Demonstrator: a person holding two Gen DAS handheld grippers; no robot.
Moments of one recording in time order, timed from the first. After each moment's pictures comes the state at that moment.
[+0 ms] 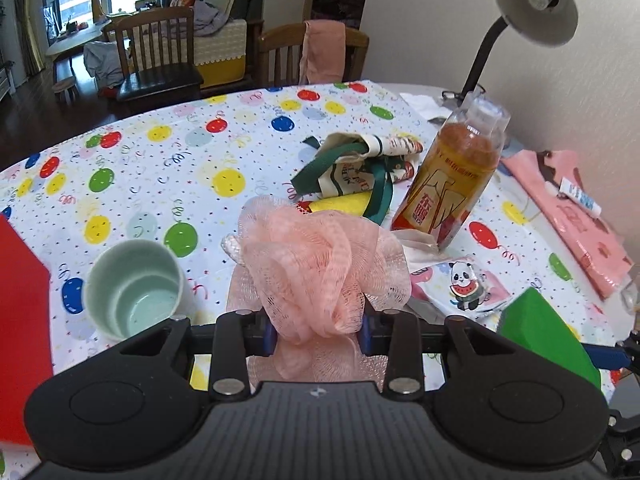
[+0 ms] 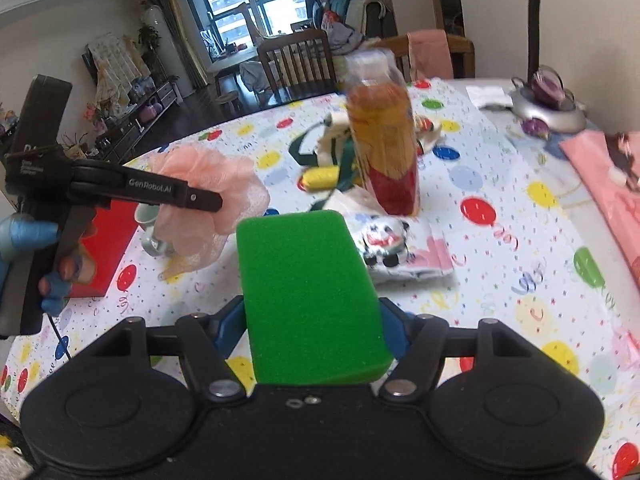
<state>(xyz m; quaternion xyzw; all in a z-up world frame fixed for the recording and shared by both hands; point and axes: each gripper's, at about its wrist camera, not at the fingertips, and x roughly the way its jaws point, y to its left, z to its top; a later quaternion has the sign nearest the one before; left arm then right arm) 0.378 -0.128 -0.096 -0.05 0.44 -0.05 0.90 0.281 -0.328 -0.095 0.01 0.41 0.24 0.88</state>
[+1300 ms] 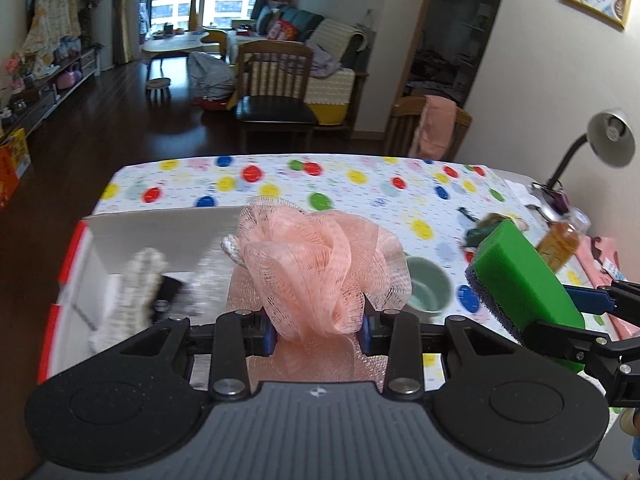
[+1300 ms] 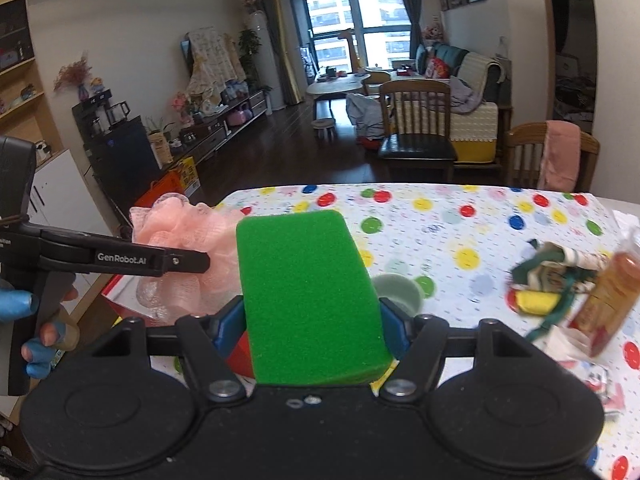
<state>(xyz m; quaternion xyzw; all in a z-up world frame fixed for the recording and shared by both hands) 0.241 0.115 -0.014 -0.11 0.38 0.05 0.92 0.262 -0.082 -0.025 -0.04 0.34 0.36 0.87</state>
